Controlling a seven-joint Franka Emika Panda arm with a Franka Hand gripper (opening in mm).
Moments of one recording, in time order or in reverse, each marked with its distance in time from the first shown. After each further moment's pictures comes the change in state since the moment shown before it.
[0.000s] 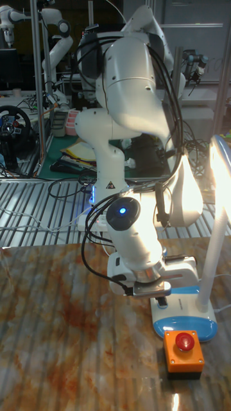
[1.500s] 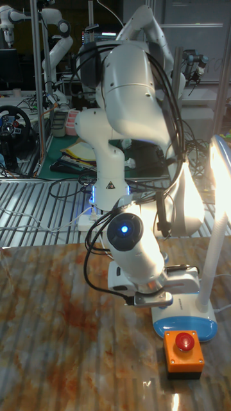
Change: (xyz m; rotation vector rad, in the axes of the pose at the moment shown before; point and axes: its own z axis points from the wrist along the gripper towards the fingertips) arm -0.005 -0.001 0.006 0.013 0.130 0.030
